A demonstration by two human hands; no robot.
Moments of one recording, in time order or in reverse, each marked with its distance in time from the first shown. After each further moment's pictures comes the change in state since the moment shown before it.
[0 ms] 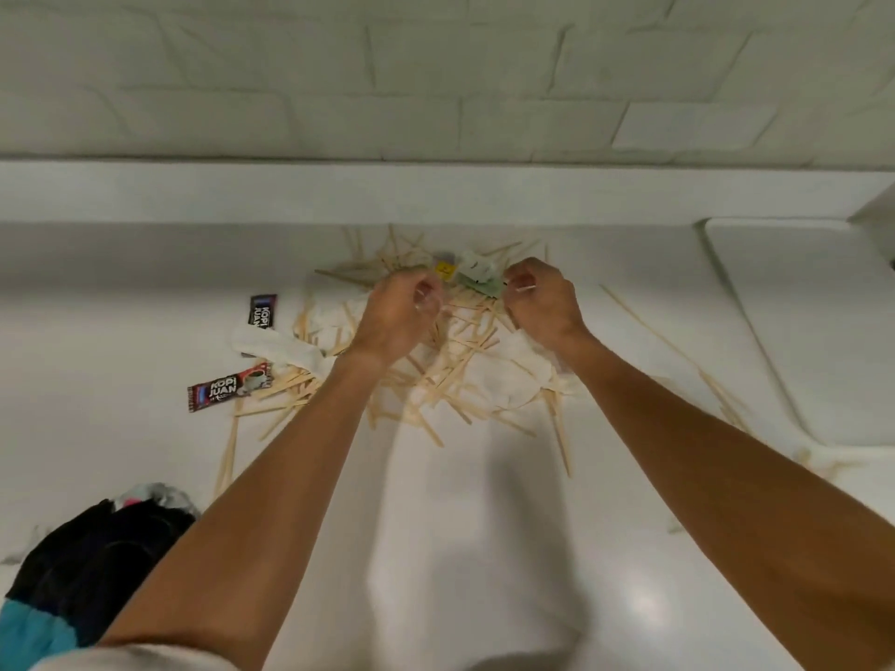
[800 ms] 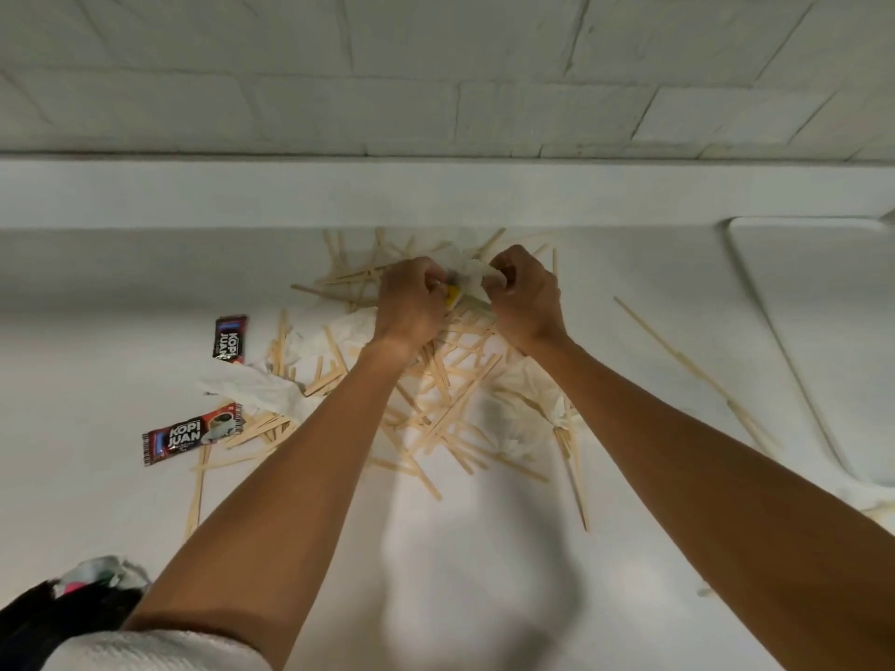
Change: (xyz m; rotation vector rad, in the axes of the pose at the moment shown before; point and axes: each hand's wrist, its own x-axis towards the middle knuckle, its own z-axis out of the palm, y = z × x) left_hand 0.071 -0.016 0.035 0.023 0.104 -0.157; right_hand 0.049 -0.003 0.037 -0.147 0.134 -0.097
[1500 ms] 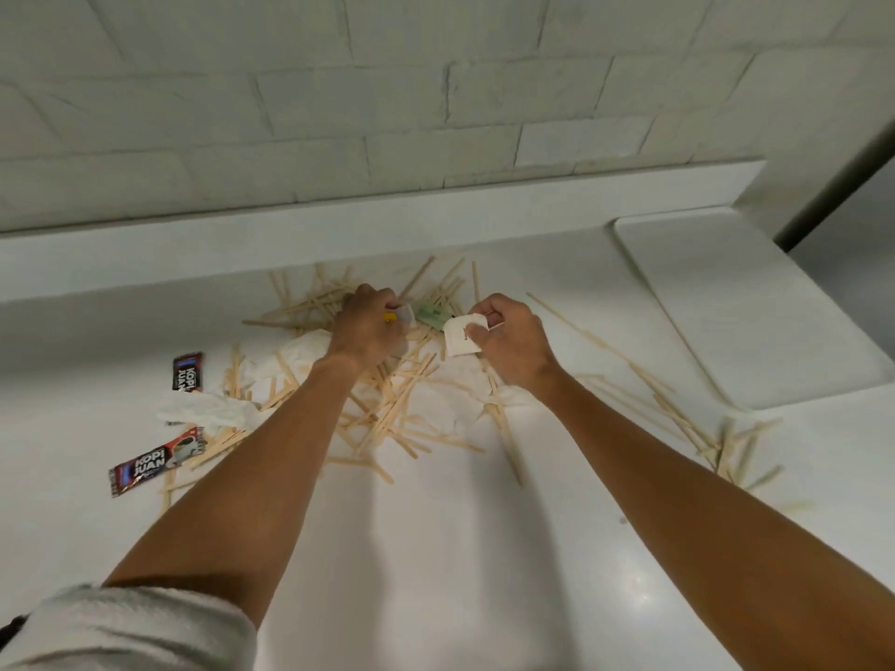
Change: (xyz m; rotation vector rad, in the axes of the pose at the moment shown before) left_hand -0.020 0.011 0.003 0.306 -0.228 0.162; right_hand -0.072 0.025 -0.076 0.215 -0.046 0.173
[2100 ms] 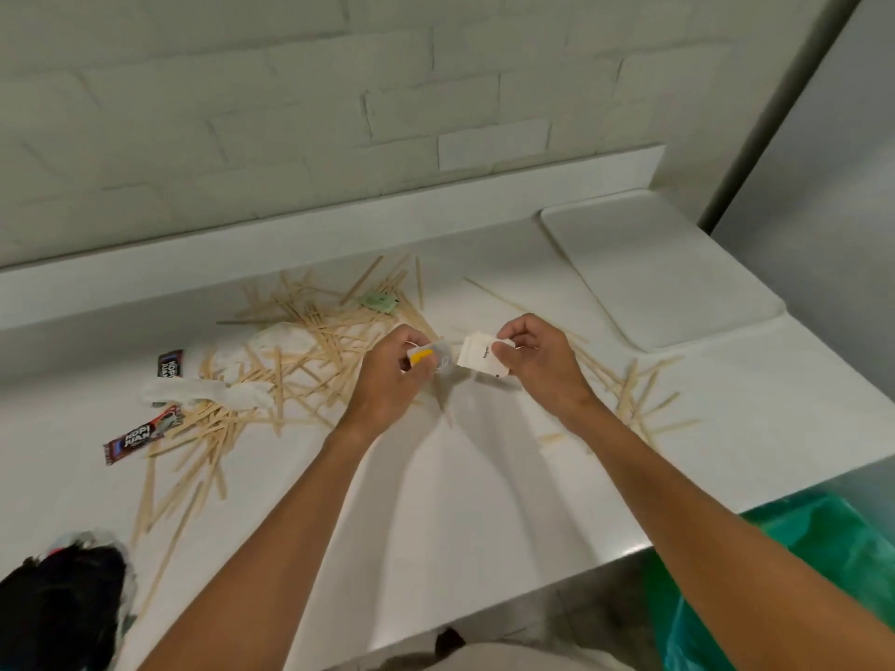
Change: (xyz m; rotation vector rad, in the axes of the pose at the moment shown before) left_hand -0.155 0.115 0.032 -0.570 -0.004 0.094; right_hand -0.128 0.048 -0.103 0.339 0.065 -0.011
